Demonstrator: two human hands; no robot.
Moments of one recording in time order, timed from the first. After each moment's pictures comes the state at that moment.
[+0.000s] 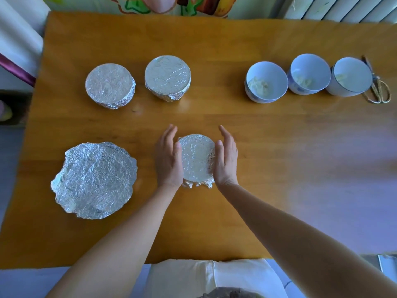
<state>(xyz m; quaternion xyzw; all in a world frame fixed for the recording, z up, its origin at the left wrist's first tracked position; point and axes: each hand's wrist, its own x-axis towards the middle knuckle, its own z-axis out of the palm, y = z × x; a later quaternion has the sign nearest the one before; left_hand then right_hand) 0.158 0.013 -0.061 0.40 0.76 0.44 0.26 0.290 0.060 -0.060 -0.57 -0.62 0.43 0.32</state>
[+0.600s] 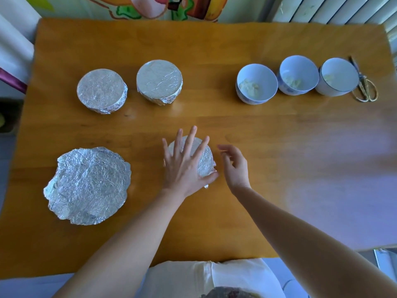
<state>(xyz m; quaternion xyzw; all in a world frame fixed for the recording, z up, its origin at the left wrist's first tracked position) 0.186 0.018 -0.049 0.69 0.72 0.04 0.09 0.339 0.067 -0.066 -0.60 -0.57 0.48 0.29</state>
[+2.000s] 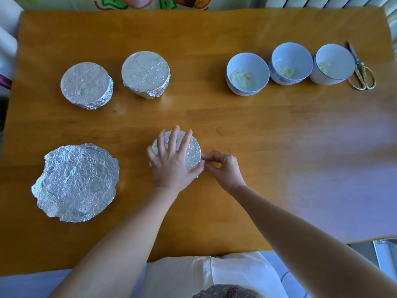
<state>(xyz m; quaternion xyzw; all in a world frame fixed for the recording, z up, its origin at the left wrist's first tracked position) 0.201 0.017 -0.056 0.61 0.79 0.03 0.06 0.361 0.061 -0.068 -0.52 -0.64 0.53 0.22</state>
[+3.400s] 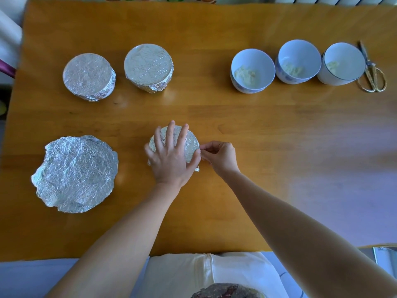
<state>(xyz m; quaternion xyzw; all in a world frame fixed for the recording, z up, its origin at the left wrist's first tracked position) 0.209 0.019 -0.054 0.55 0.83 0.02 0.08 0.338 0.084 -0.063 -0.59 -0.52 0.59 0.18</state>
